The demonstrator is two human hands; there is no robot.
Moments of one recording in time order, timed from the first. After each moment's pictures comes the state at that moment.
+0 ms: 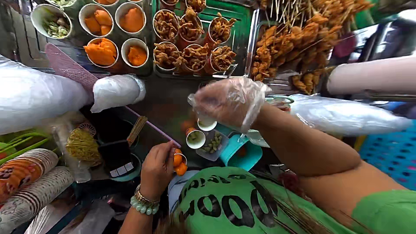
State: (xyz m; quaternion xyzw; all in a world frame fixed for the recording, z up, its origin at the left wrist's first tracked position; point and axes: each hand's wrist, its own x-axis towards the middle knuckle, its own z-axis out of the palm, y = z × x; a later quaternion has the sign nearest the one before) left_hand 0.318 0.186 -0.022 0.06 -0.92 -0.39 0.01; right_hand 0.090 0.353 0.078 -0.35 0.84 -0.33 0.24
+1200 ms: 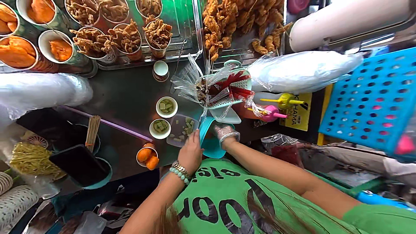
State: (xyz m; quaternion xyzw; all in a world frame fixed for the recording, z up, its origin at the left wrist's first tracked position) left_hand 0.303 0.371 -0.042 -0.06 -0.81 -0.35 -0.46; right_hand 0.273 0.536 -0.076 0.34 0.82 -0.24 0.39
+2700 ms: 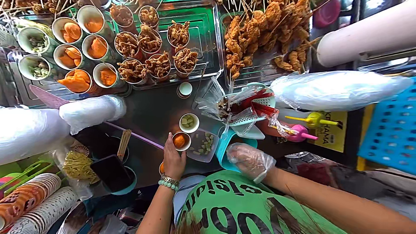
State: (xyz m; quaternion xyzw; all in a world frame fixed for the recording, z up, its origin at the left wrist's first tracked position) left_hand 0.309 0.275 -0.086 0.14 -0.90 -0.39 -0.13; right_hand 0.287 0.553 -0.029 -0.25 0.90 -0.32 0.19
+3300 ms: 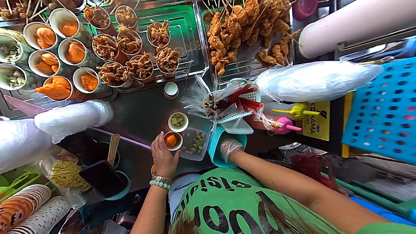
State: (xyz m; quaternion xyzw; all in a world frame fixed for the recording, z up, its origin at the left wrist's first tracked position) left_hand 0.303 0.272 -0.091 0.07 -0.94 -0.32 -0.08; right_hand 0.270 0.525 -0.077 -0.03 0.83 0.00 0.56
